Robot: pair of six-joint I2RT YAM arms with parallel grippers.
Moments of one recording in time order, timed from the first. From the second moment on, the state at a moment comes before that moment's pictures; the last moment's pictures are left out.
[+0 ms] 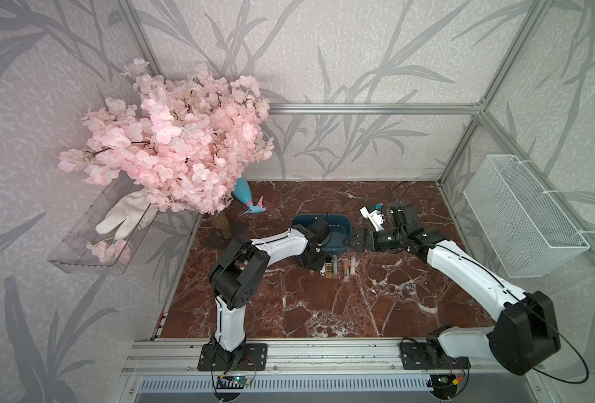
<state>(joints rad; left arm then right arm) -0.67 1.91 1.26 -0.72 0.03 -0.37 0.39 1.34 1.00 -0.43 -0.73 0.44</state>
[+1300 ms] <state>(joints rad) -0.67 1.68 1.14 -0.76 0.01 -0.41 0.41 1.34 0.92 -0.34 -0.77 0.52</state>
